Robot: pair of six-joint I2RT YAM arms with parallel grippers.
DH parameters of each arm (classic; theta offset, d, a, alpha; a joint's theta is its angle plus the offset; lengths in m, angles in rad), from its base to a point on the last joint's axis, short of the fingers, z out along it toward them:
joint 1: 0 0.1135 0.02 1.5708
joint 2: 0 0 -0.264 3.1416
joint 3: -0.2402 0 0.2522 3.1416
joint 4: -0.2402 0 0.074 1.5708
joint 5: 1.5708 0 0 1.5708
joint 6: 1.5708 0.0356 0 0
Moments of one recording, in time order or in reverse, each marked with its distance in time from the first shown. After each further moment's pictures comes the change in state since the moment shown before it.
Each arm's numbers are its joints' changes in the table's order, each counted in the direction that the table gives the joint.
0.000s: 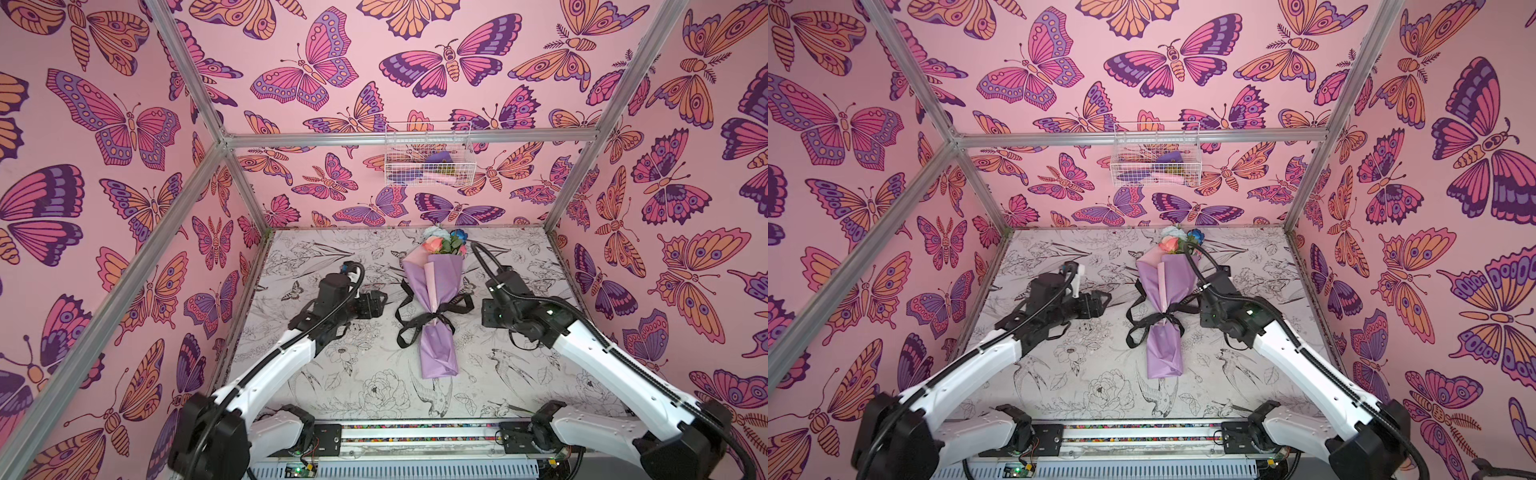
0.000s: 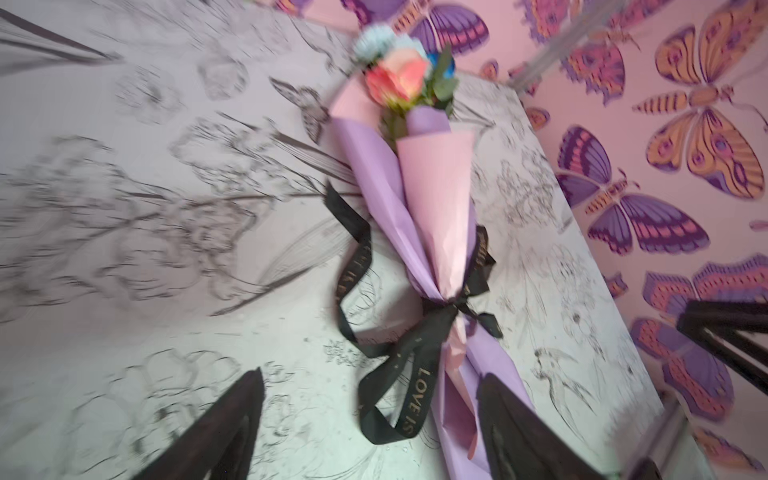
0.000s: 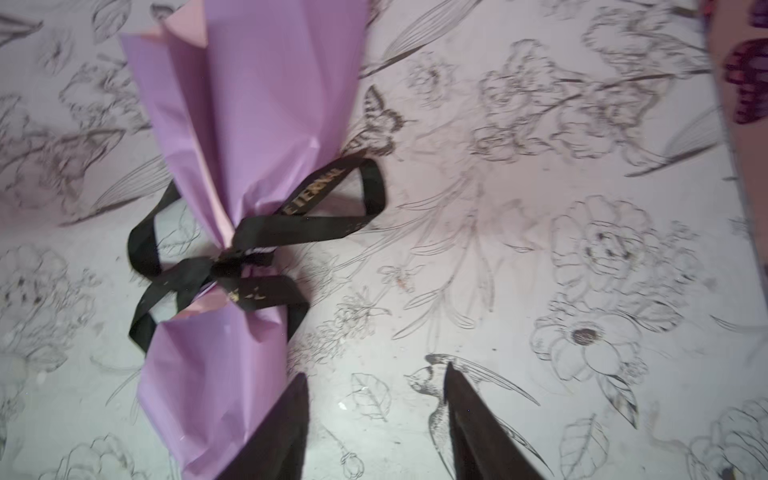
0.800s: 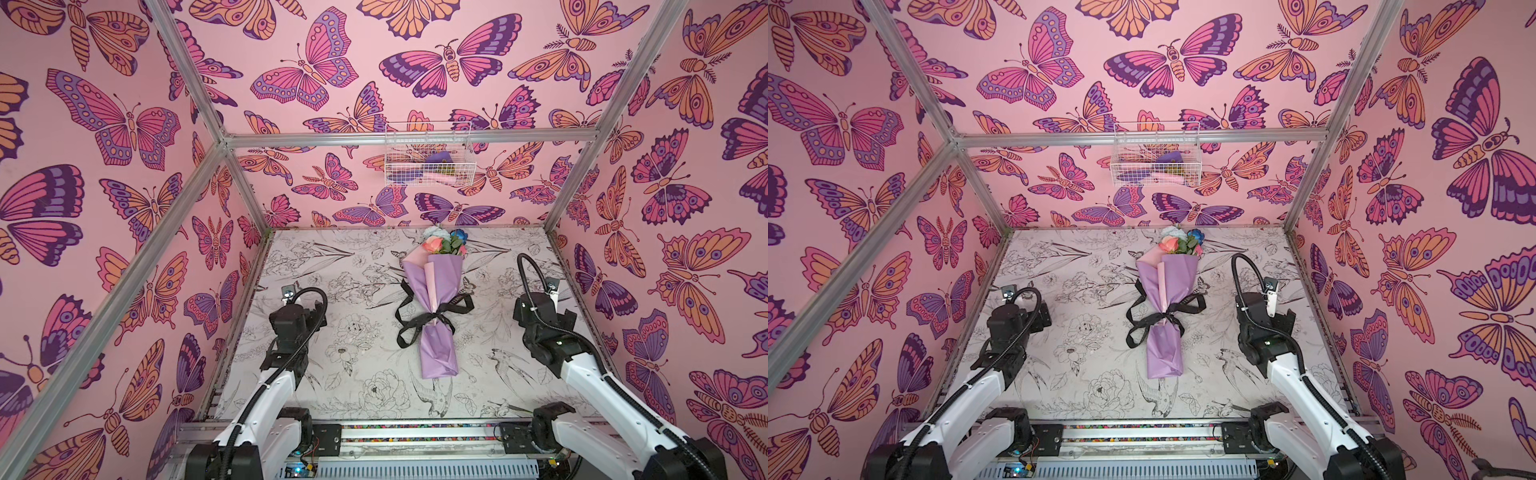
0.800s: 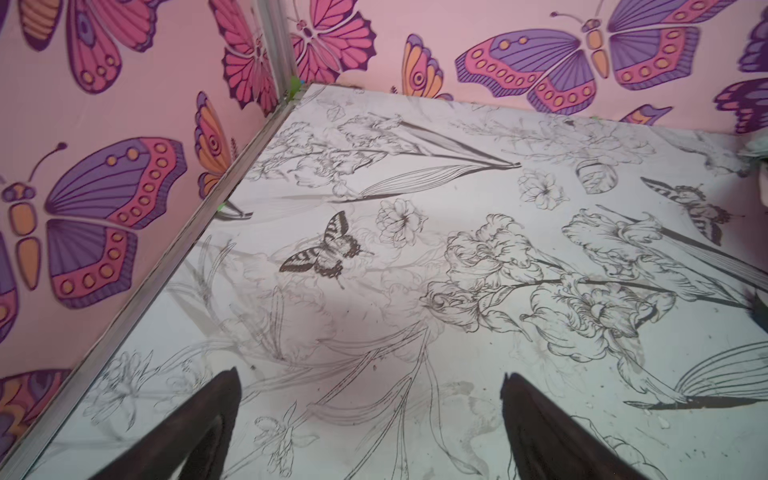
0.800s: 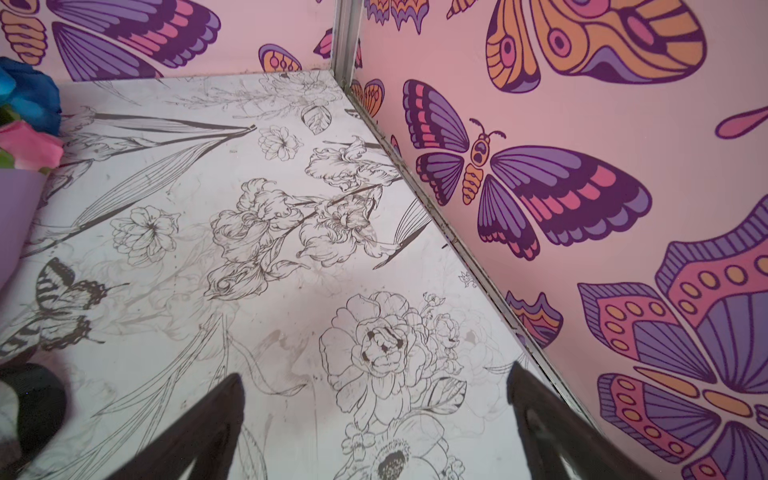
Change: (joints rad) left arm 0.383 0.113 0.452 0.464 -0.325 0.339; right arm -0.294 0.137 0.511 0.723 0.419 -0.332
